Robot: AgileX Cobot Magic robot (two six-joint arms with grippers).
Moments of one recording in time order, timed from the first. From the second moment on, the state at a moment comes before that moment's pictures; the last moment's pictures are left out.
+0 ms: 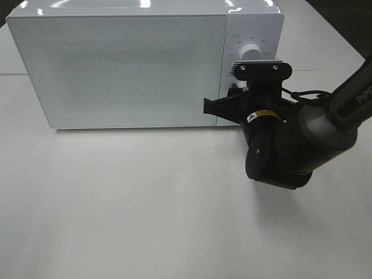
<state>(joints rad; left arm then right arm) 0.05 0.00 -0.52 -0.14 1.07 0.11 0.62 2.10 -0.81 0.77 -1.18 -0.25</state>
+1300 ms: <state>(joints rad) 0.05 0.00 -0.52 -0.14 1.07 0.11 0.61 2.11 -0.79 0.70 -1.20 1.49</state>
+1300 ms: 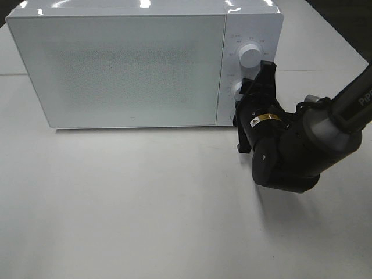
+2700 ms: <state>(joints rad) 0.05 0.00 -0.52 -0.14 1.07 0.11 0.62 2.04 -0.70 0.73 -1.21 1.29</state>
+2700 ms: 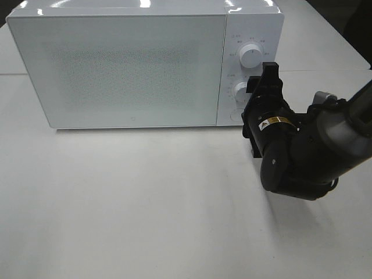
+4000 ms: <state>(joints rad) 0.05 0.00 -0.52 -0.14 1.07 0.11 0.62 1.45 -0.58 0.61 -0.27 -0.12</state>
